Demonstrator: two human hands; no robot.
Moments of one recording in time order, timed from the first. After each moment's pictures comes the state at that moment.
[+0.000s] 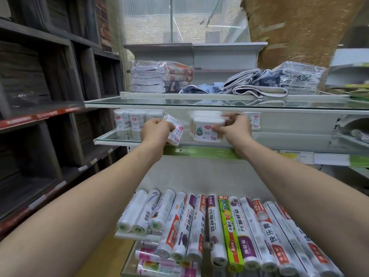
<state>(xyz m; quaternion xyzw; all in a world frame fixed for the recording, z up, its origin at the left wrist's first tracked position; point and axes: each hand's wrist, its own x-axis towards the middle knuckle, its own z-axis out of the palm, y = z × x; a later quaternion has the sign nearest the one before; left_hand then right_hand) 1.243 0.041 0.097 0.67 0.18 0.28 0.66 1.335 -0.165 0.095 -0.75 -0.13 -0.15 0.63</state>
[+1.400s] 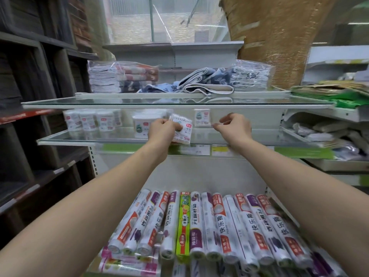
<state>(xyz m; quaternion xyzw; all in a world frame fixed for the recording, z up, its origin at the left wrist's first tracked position) 1.280 -0.158 0.094 0.67 0.12 0.23 0.70 1.351 -0.351 0.097 -0.85 -0.09 -0.24 0.46</state>
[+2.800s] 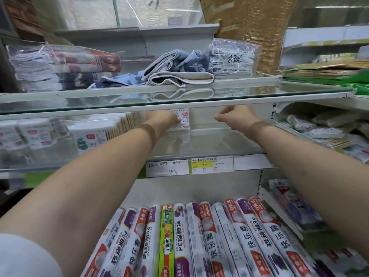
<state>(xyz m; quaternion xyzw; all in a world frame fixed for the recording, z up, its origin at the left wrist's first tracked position) 1.453 -0.193 0.118 0.86 0.13 0.11 0.47 1.488 -0.409 0.102 -0.88 -0.06 -0.15 0.45</state>
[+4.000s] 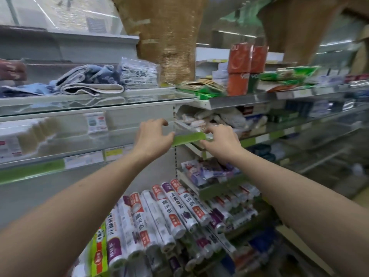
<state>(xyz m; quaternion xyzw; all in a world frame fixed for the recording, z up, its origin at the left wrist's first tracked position) 1.291 -0.379 0.094 0.92 -0.17 0.23 0.26 1.248 -0.588 0.078 -0.96 0.06 -0.23 0.15</state>
